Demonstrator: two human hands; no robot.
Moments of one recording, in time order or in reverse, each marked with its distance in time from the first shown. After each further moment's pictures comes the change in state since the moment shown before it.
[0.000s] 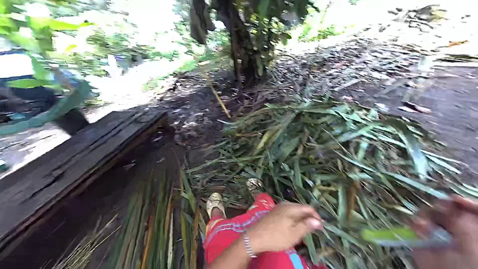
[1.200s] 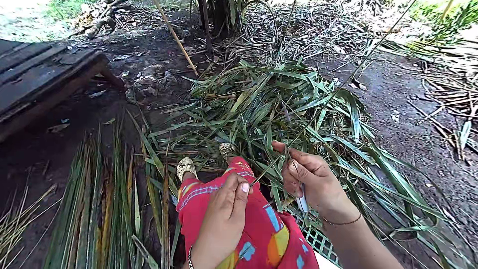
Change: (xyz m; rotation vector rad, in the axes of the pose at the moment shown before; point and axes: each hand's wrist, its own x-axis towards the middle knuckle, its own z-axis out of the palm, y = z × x) left_hand -0.092 0.014 0.010 -0.119 0.624 -0.201; right_hand -0.019 0.026 0.099 0.100 -0.662 0.535
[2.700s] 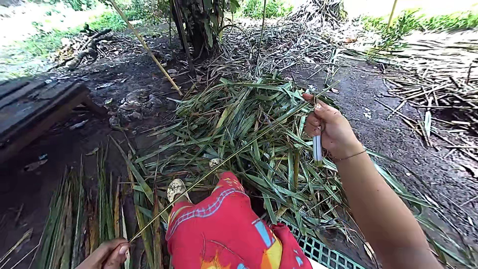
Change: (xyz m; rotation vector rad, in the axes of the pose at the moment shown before) left_hand -0.062 -0.069 -0.181 0.638 0.067 0.008; right_hand 0.061 -0.045 -0.144 -0.085 0.432 -0.040
